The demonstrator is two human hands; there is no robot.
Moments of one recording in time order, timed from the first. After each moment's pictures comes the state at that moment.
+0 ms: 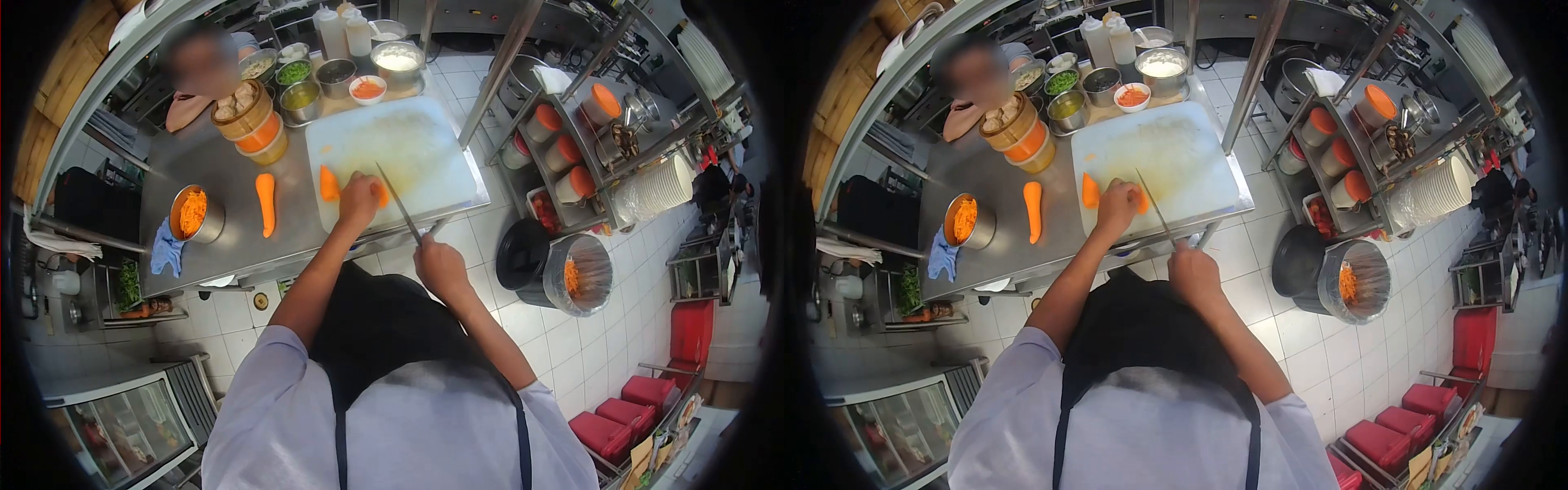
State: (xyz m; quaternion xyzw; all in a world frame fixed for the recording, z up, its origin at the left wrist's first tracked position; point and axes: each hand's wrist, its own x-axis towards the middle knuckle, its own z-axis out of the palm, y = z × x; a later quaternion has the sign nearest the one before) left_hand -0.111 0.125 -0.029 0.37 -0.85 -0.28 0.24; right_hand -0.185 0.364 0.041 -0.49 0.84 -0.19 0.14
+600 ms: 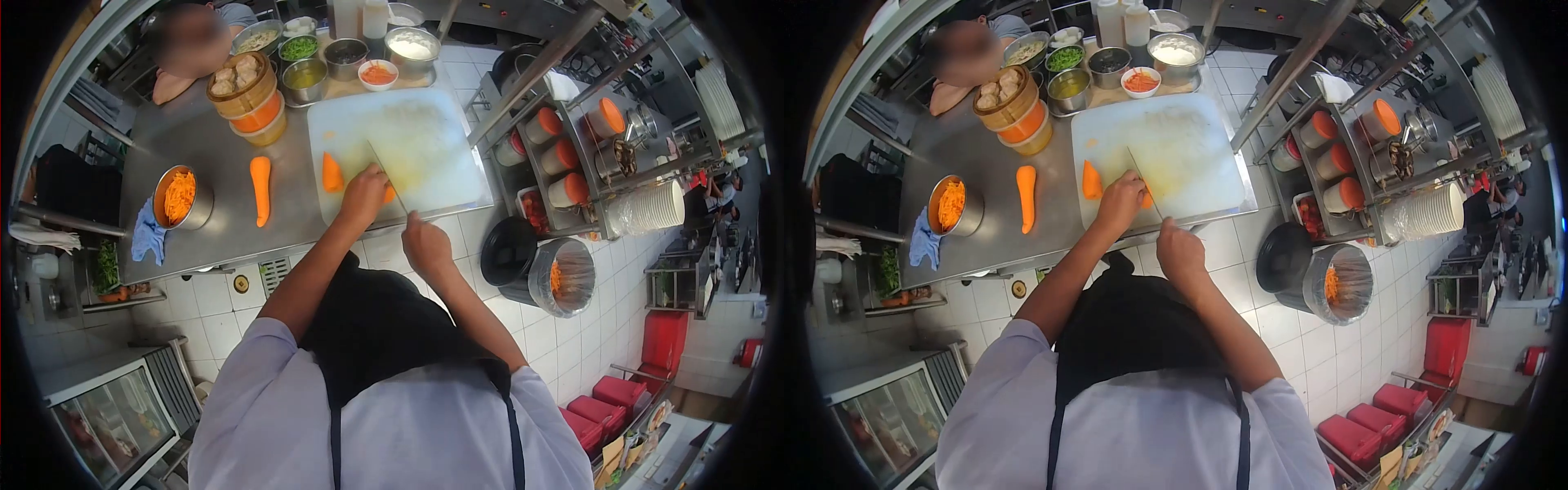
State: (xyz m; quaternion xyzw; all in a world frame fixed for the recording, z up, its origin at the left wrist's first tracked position) left_hand -0.107 0.119 -0.021 0.27 -0.90 -0.24 0.26; right_hand -0.183 0.296 0.019 -0.53 0.84 -0.09 0.11
